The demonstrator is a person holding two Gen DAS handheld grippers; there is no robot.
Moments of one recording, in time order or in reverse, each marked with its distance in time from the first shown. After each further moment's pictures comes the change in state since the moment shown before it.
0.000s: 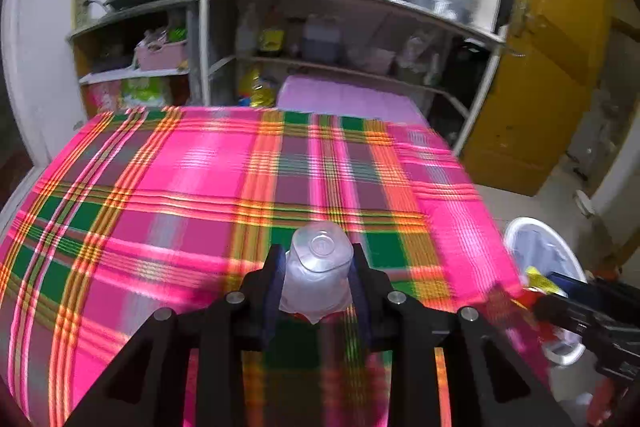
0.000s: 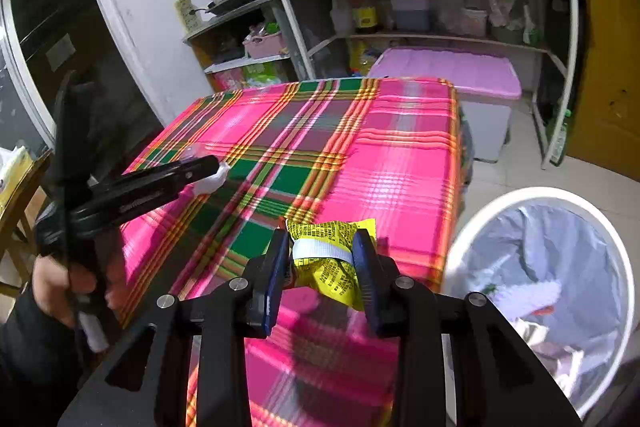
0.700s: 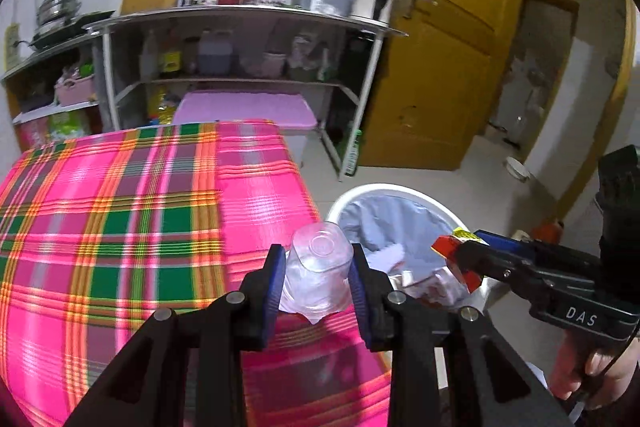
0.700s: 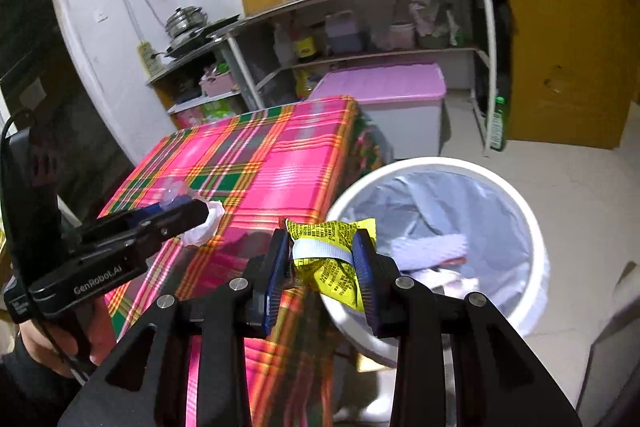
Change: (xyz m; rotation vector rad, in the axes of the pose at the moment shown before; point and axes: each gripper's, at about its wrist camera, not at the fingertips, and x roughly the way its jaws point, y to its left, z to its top) left arm -0.056 -0.158 -0.040 0.158 -0.013 -0.232; right arm -0.105 -0.067 -0.043 0.138 -0.103 -0.118
